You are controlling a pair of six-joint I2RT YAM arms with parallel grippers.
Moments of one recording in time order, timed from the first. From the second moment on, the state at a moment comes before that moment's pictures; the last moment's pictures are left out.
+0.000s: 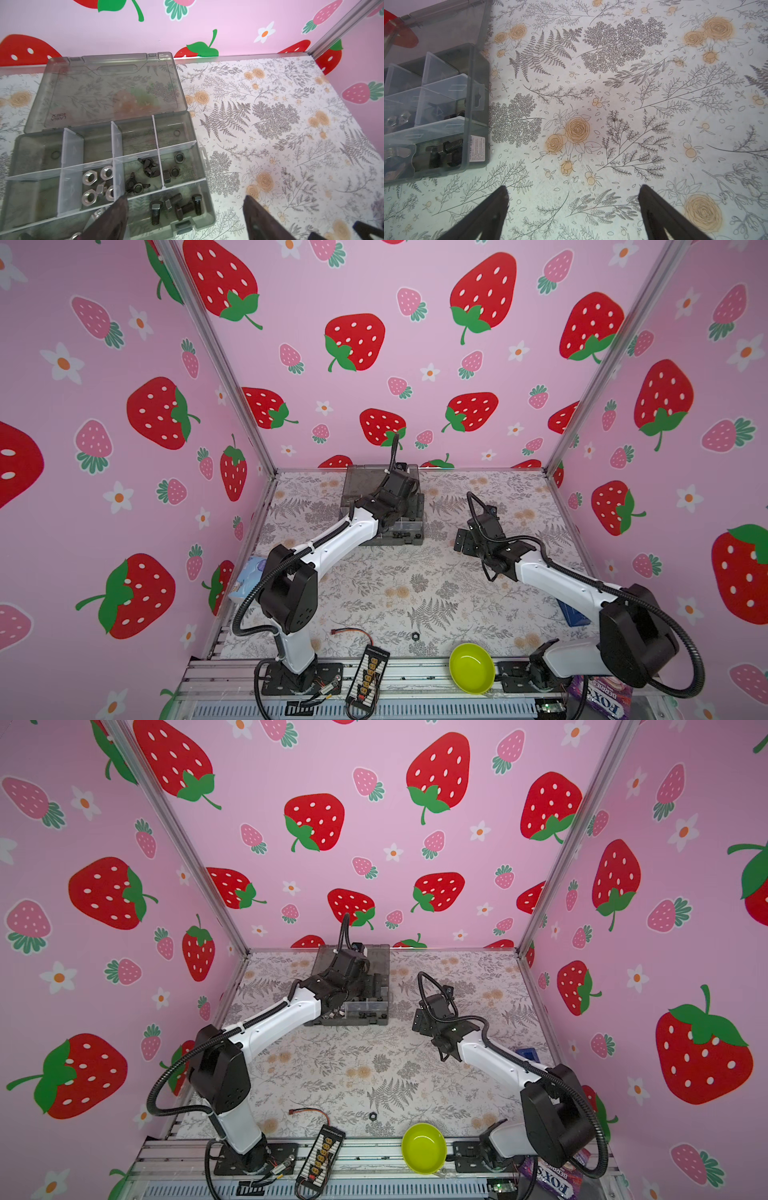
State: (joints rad) left arm -0.62 1.77 1.50 -0.42 -0.21 -0.35; right arm 0.64 1.39 0.85 -0.31 0.36 0.61
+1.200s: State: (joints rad) left arm -0.59 0.83 0.67 -0.45 -0.65 -0.60; right arm 0.95 1.52 0.97 -0.51 0.32 0.57
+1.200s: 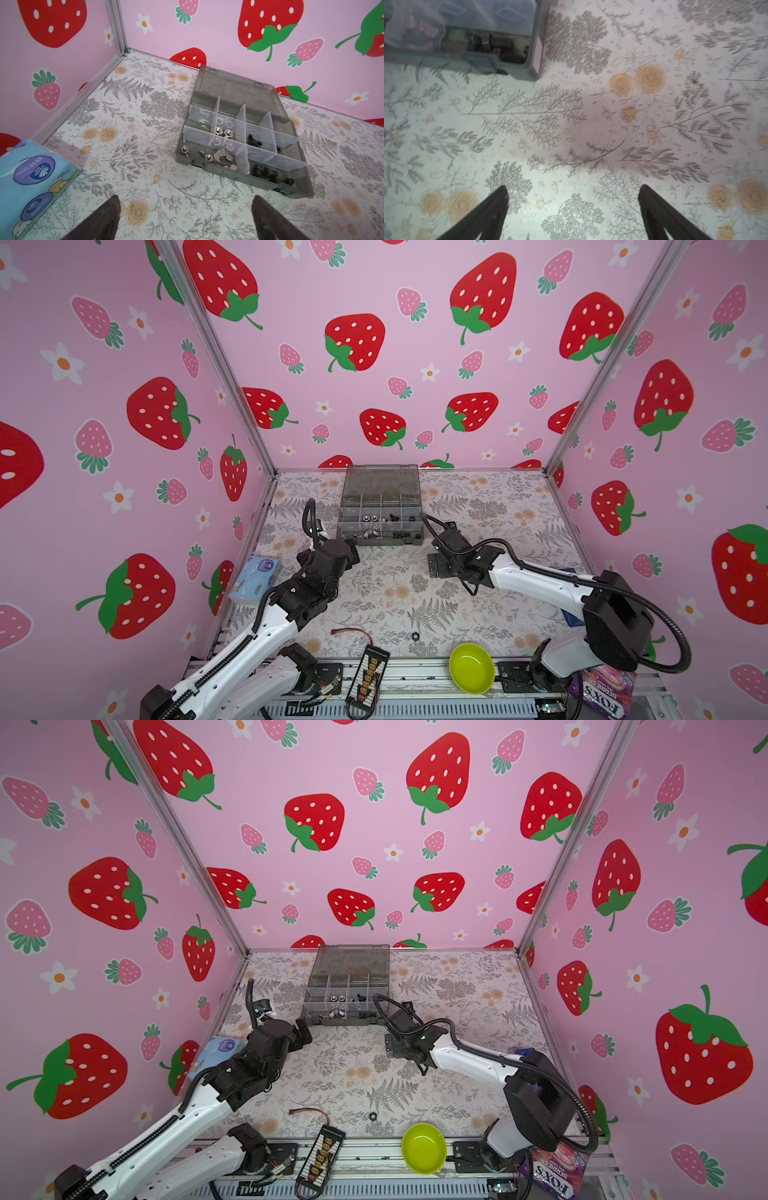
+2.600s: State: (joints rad) left arm -0.57 0.81 0.62 -0.60 -0.81 -0.75; right arm 1.39 1.79 1.12 -0.79 0.04 0.35
